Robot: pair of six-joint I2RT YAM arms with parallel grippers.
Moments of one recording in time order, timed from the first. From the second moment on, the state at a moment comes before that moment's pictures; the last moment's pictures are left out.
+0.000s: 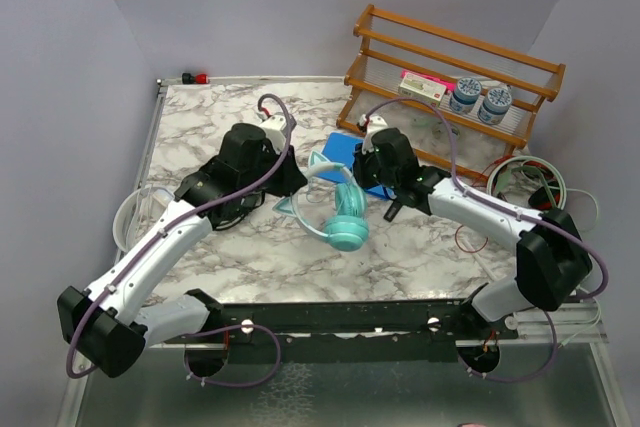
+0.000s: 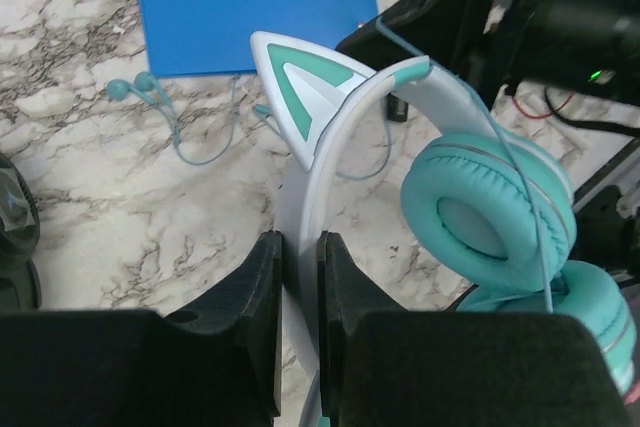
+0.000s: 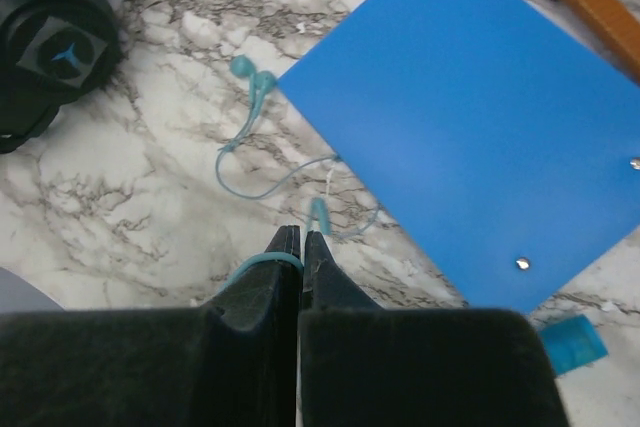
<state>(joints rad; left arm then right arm) -0.58 1.11 1.06 -0.51 0.21 -0.31 0.67 1.49 1.03 -0.13 0.10 0.22</state>
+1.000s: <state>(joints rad) -0.57 1.11 1.11 -0.26 0.49 -0.81 0.65 1.29 0.56 0.72 -0.22 0.43</state>
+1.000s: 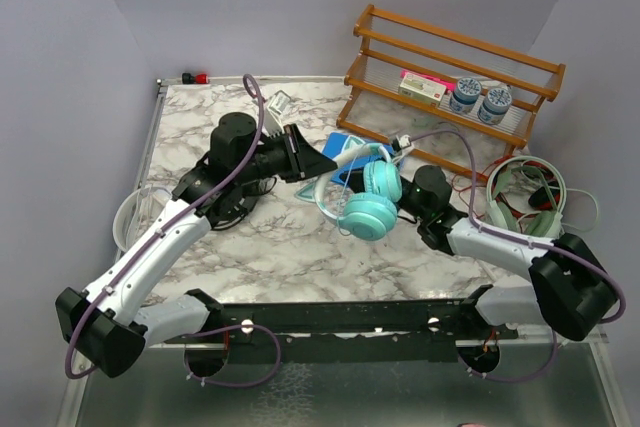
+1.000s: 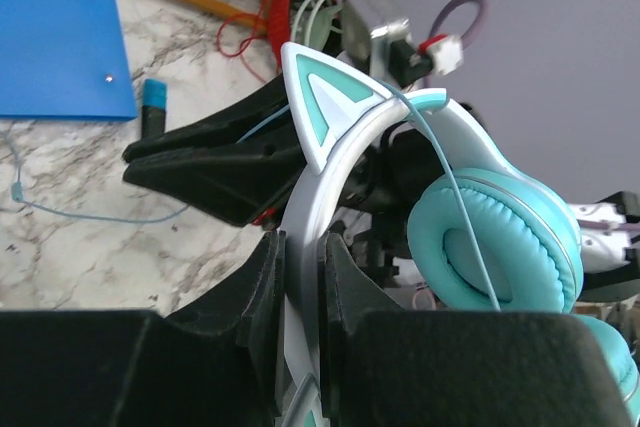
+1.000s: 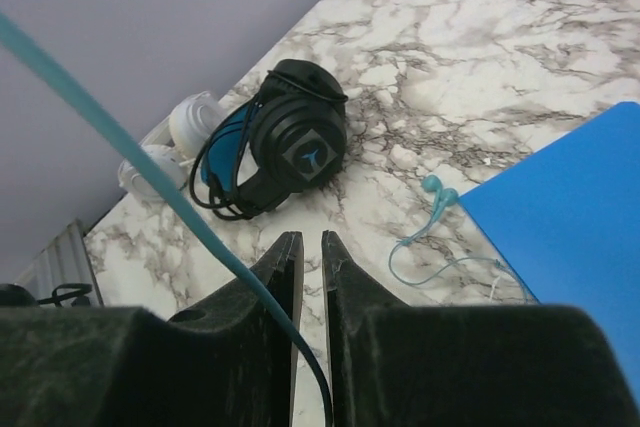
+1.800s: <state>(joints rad) -0.55 1.05 1.23 -0.38 -0.03 -0.81 0.65 1.35 0.43 0.93 -0.32 0.60</state>
